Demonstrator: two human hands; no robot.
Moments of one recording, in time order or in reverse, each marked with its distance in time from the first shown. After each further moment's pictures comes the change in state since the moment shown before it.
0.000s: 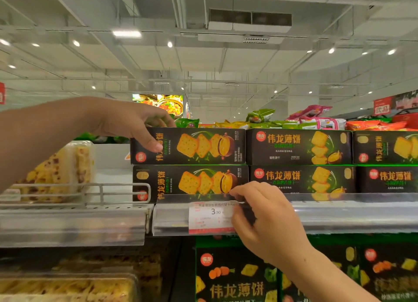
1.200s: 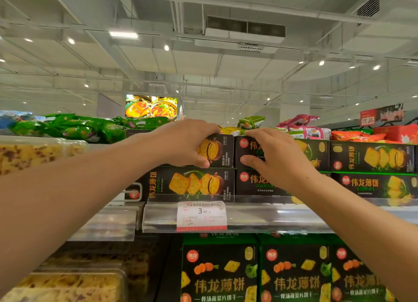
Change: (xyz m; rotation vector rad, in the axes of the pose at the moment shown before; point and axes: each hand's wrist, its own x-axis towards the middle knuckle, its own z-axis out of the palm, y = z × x) left_hand 0.023 0.066 0.085 0.738 0.355 0.288; right_hand 0.086 0.048 -0.067 -0.283 -0.177 0.094
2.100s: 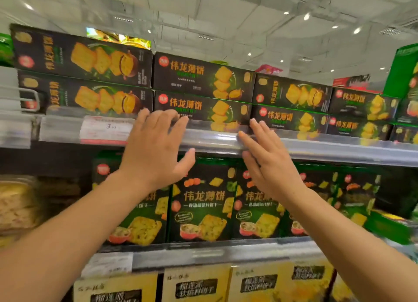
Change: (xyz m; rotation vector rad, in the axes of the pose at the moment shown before) left_hand -0.039 0.168 0.133 0.080 0.348 -0.169; right_hand -0.179 0.127 0.014 0.030 -0.029 -0.041
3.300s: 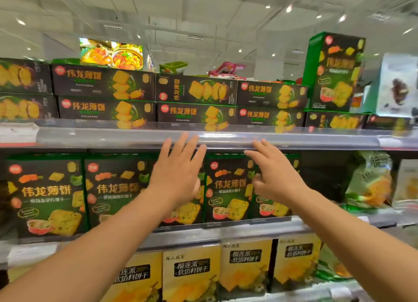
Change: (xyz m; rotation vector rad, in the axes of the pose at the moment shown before) left_hand 0.043 0.241 0.024 0.052 -0.214 0.074; right_hand -0.109 0.186 -0.097 -0.051 -0.275 0.141
